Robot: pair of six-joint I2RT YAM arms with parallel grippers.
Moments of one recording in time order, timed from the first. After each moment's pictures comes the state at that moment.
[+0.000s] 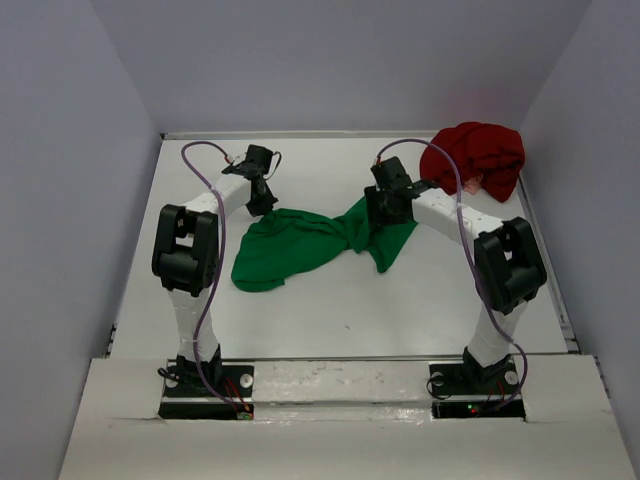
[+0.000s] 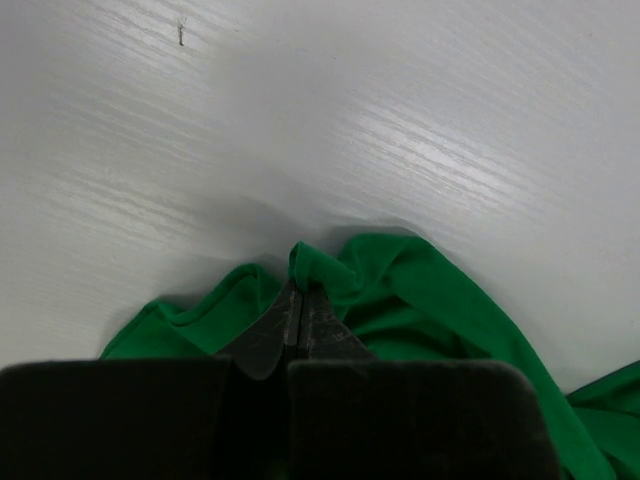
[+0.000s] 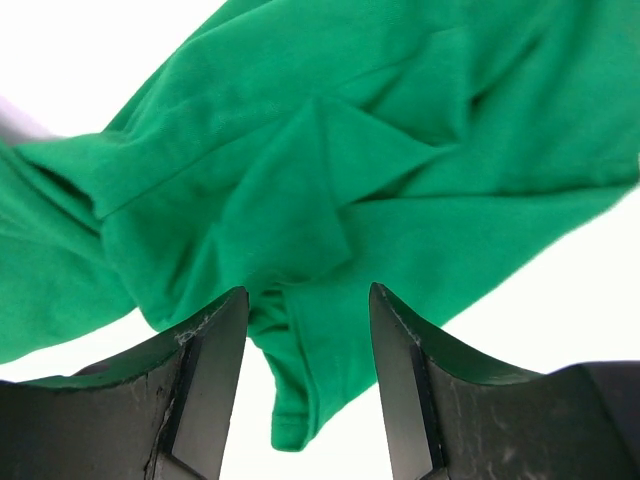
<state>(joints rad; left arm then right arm) -0.27 1.97 1.46 -0.56 -0.20 -0.71 0.49 1.84 1.38 -0.53 0.16 0.29</state>
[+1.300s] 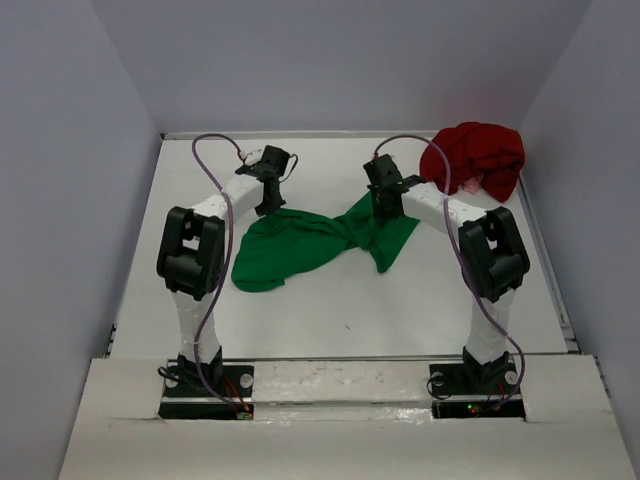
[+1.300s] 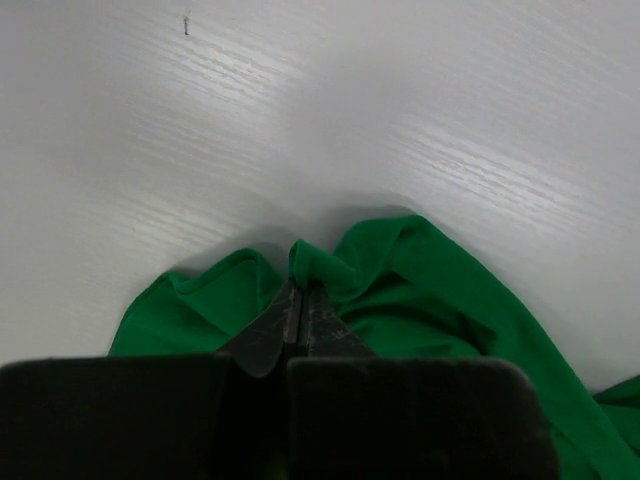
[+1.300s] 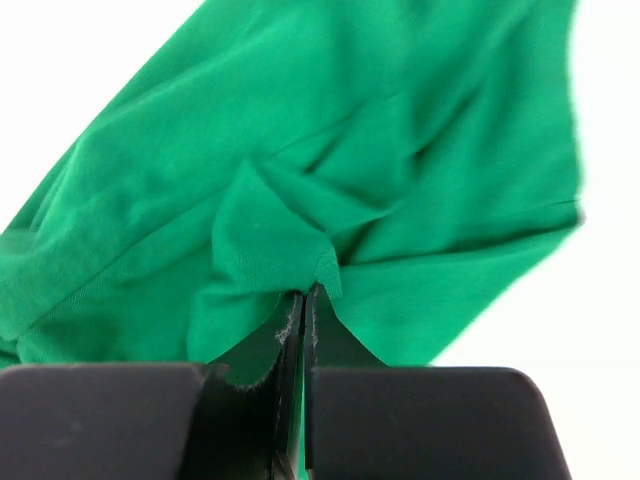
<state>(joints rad) -0.34 1.97 1.48 -0.59 -0.33 -0.69 0.48 1.96 1.45 -0.50 0.31 0.30</state>
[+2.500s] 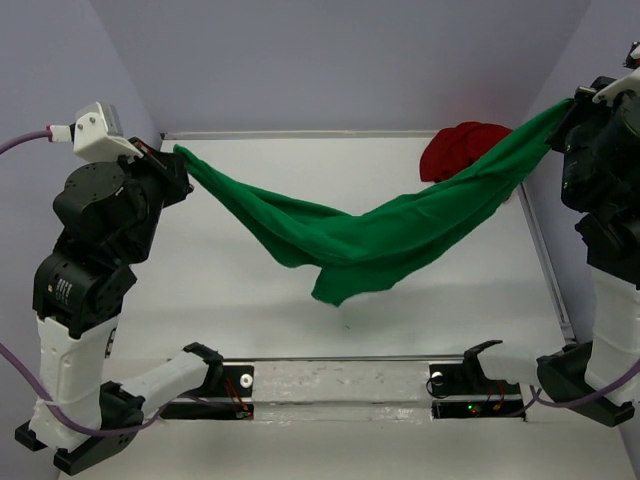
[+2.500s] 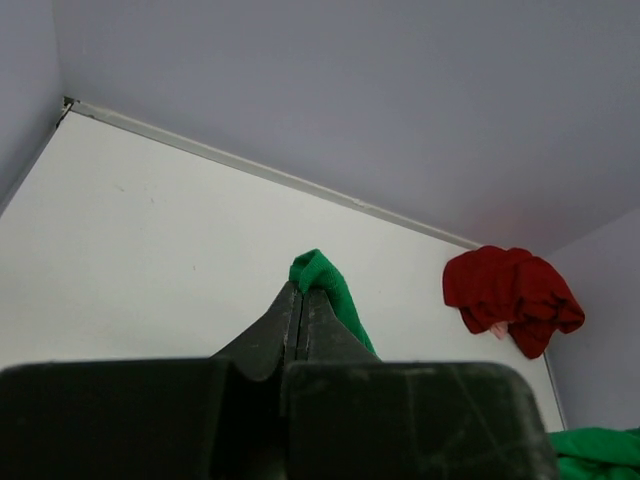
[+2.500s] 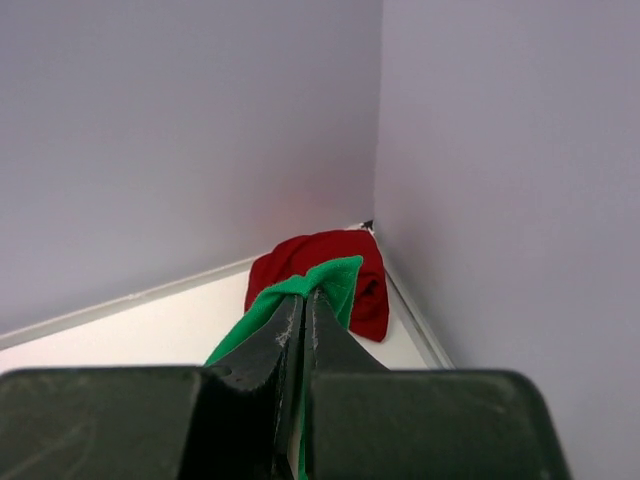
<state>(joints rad) -0.47 1.01 1.80 -0.90 -0.46 -0.50 0.36 1.24 2.18 -0.85 0.71 0.02</state>
